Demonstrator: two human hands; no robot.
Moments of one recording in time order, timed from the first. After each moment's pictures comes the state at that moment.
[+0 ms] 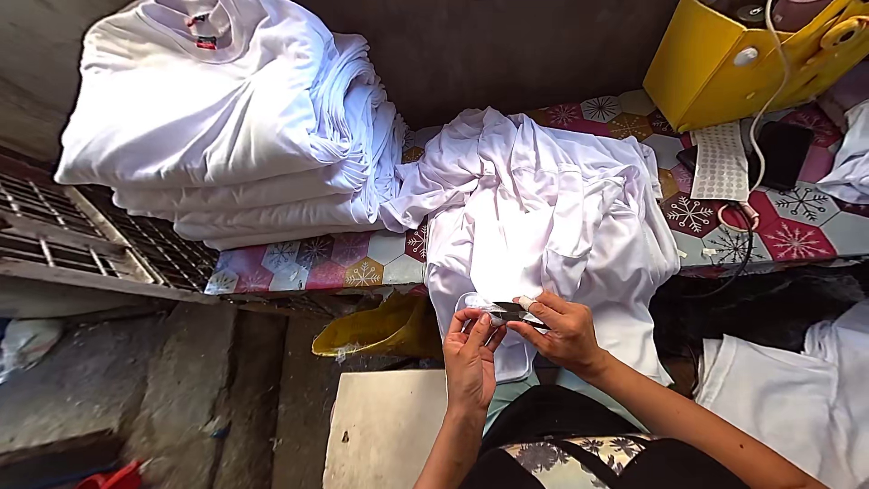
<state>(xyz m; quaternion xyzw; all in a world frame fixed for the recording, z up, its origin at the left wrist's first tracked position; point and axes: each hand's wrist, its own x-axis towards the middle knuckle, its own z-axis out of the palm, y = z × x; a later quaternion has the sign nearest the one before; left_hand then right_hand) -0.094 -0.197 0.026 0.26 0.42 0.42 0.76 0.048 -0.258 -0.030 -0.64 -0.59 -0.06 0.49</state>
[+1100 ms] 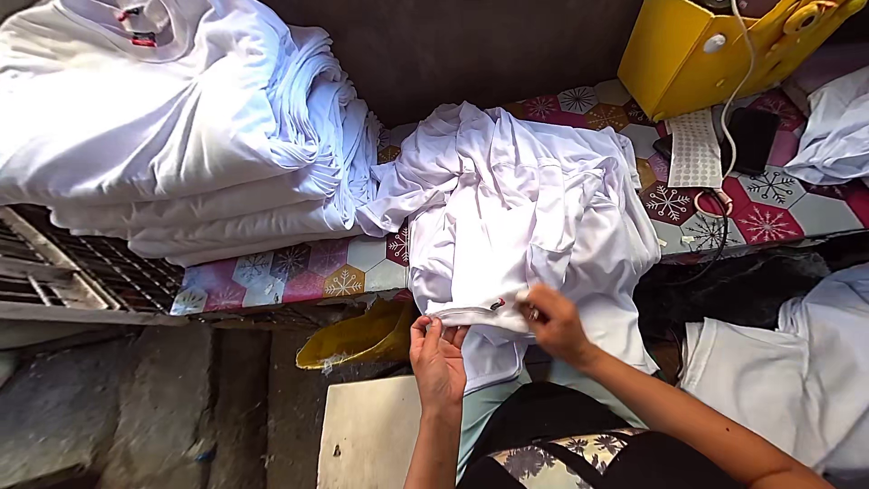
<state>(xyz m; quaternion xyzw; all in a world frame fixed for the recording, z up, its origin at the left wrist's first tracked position) -0.102 -0.174 0.008 0.24 0.45 0.48 0.71 0.059 -0.265 -0.044 -0.66 -0.52 0.05 0.54</state>
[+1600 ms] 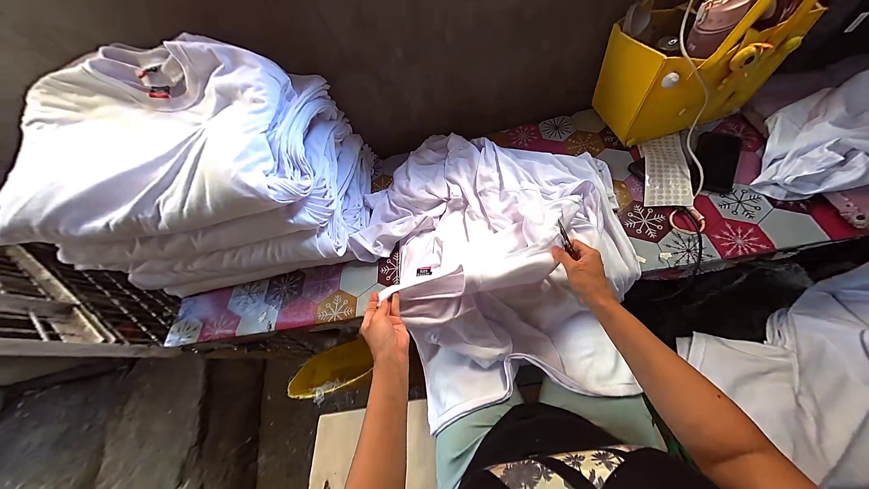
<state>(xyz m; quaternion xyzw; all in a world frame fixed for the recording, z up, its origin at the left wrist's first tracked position) -0.093 -0.051 -0.032 0.28 0.50 0.54 0.62 0.187 -0.242 -0.045 -0.77 -0.20 0.22 0.56</state>
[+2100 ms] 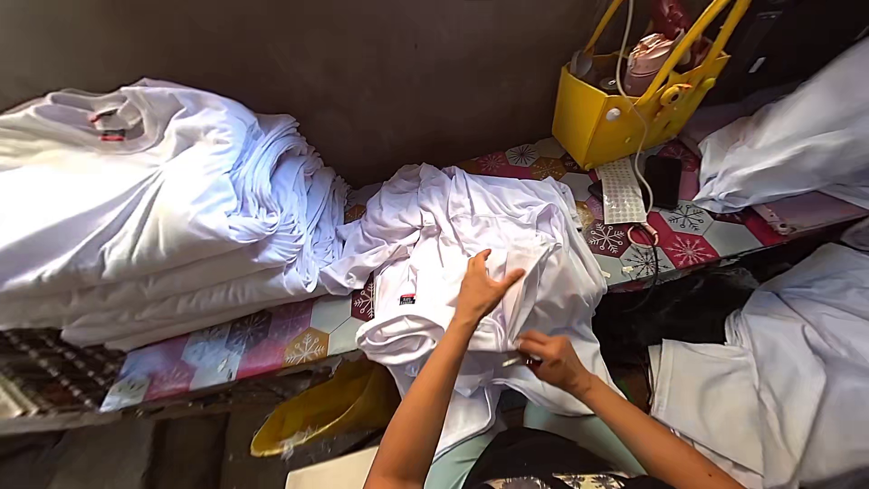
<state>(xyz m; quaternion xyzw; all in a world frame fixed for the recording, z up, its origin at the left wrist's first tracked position) 0.084 -0.108 -0.018 0.84 0.30 0.09 0.45 0.120 -0.317 -0.106 -0.67 -0.59 -0.02 0.44</state>
